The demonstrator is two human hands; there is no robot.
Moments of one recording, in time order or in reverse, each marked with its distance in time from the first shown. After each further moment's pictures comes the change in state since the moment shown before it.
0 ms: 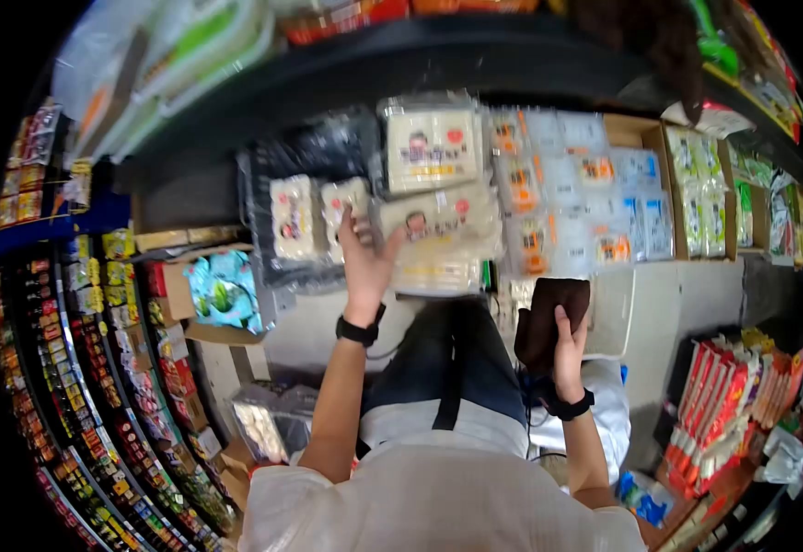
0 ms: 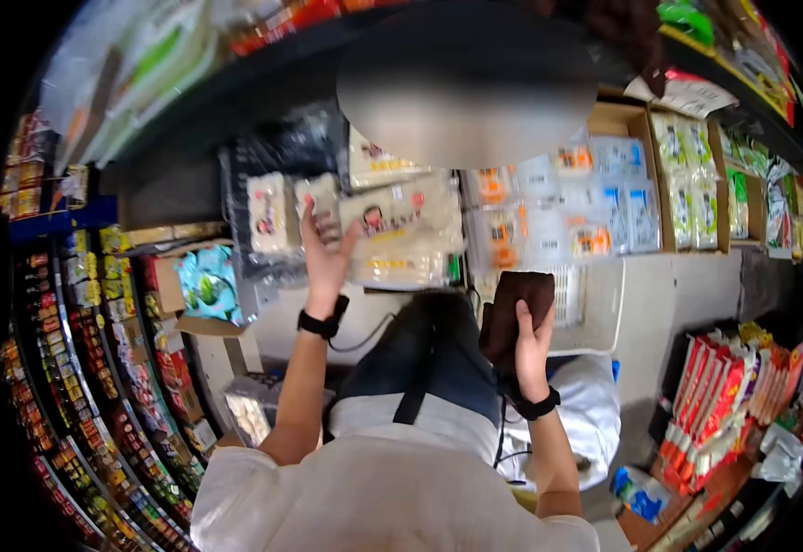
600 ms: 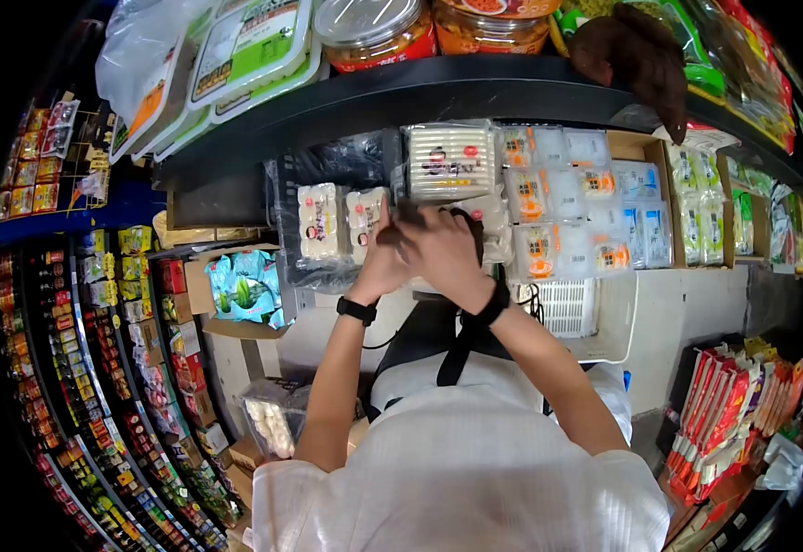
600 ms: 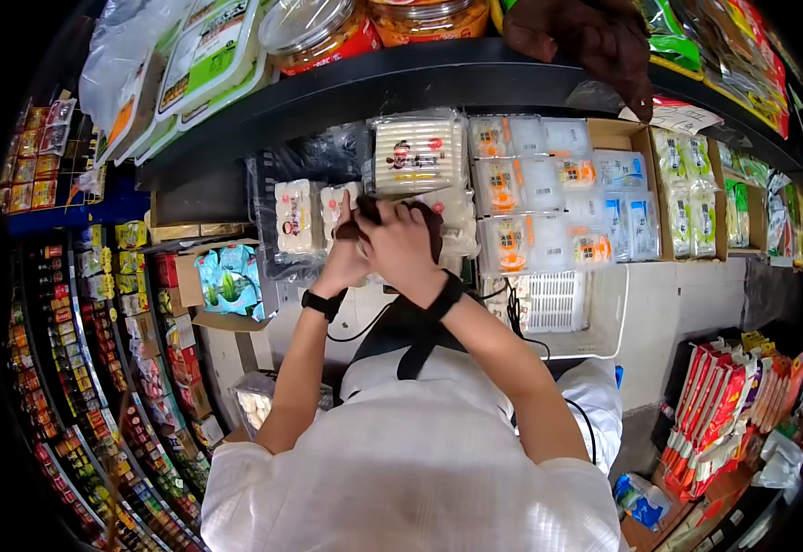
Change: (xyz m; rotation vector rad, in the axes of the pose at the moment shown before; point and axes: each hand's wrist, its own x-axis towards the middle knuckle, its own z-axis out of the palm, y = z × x) left_hand 0.034 -0.012 -0.025 0.335 -0.527 0.423; right_hand 0.042 -0.081 0.188 -0.691 -0.389 -0.947
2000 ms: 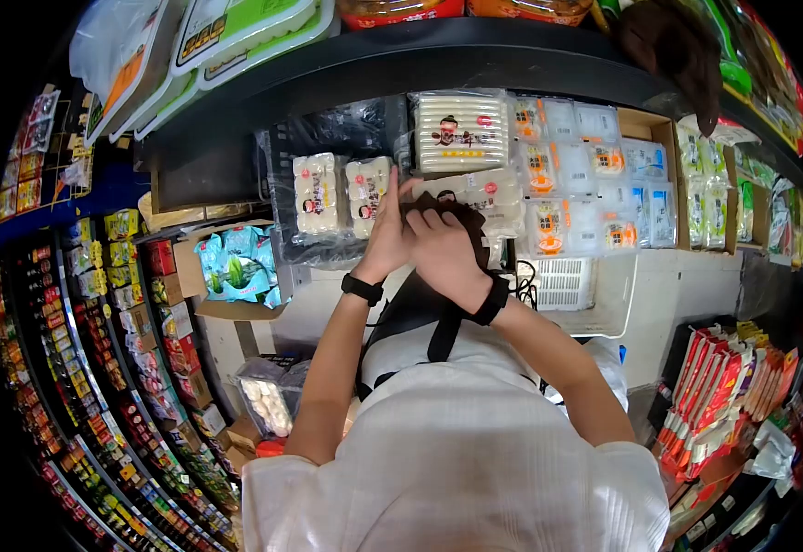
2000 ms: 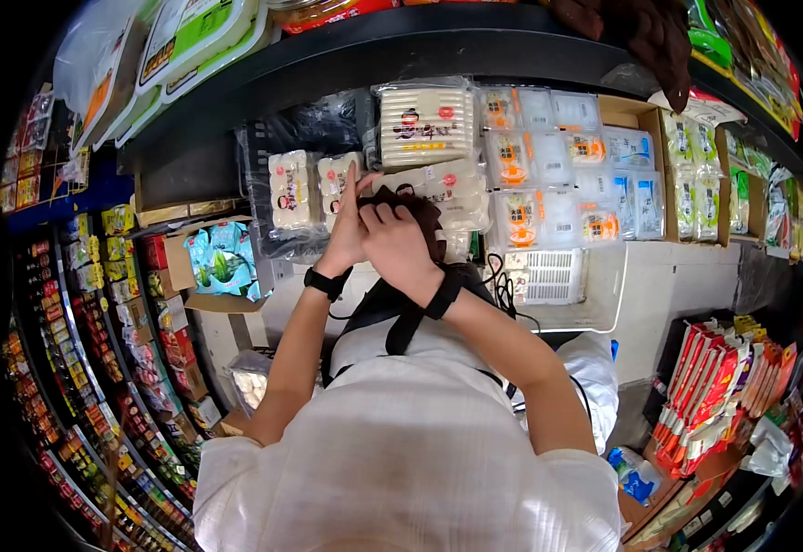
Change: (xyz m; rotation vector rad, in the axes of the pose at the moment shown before) left_hand 0.000 0.008 -0.001 -0.201 0.127 0.027; right_hand -0.017 -0.019 0.022 -0.312 -0.195 -0.252
